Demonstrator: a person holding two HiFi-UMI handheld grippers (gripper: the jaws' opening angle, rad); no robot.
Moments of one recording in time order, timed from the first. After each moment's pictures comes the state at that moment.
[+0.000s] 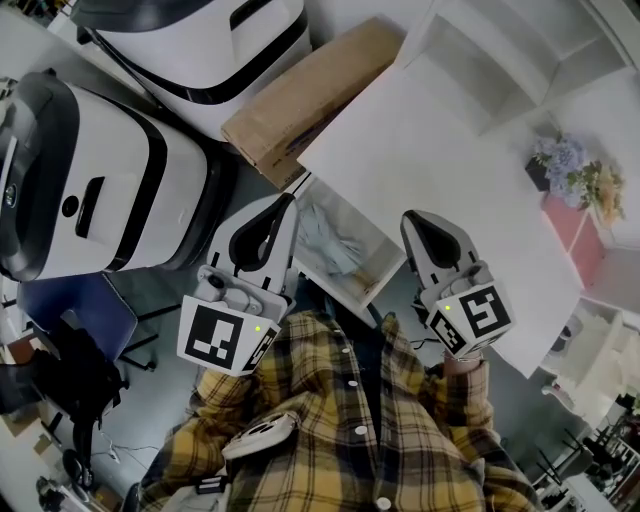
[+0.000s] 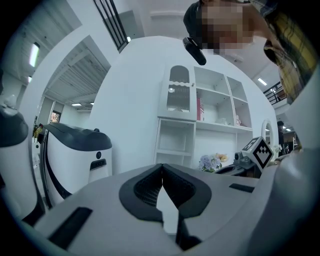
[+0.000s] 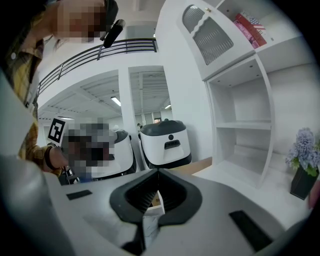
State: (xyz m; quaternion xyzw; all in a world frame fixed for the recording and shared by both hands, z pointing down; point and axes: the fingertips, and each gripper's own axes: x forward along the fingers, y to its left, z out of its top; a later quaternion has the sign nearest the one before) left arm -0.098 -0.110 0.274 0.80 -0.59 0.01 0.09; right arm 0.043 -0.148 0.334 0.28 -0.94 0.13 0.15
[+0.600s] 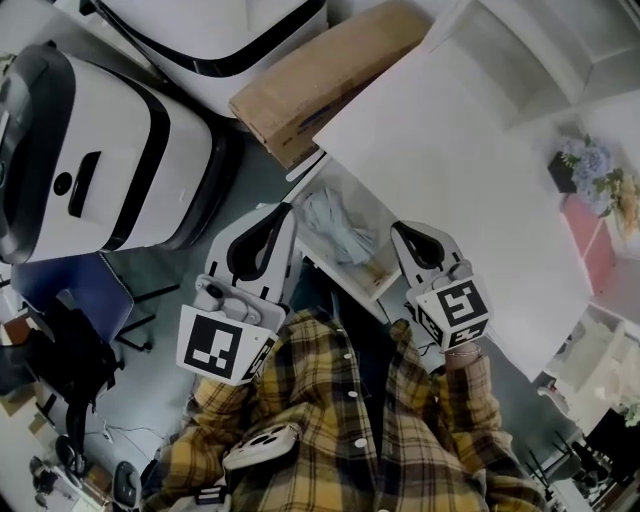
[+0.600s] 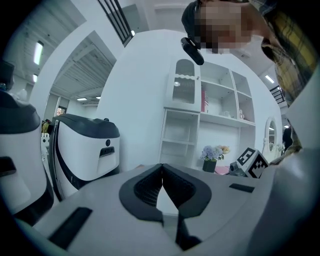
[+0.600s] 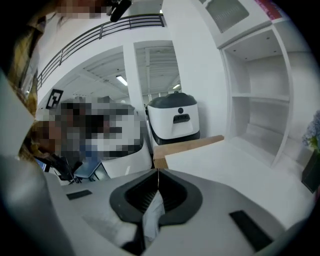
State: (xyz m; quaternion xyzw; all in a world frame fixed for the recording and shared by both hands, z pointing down) left arm -0.117 -0.079 0.325 0.78 -0.61 0.04 0.13; right arm 0.026 -0.111 0.439 0.22 -0.92 0.15 0.27
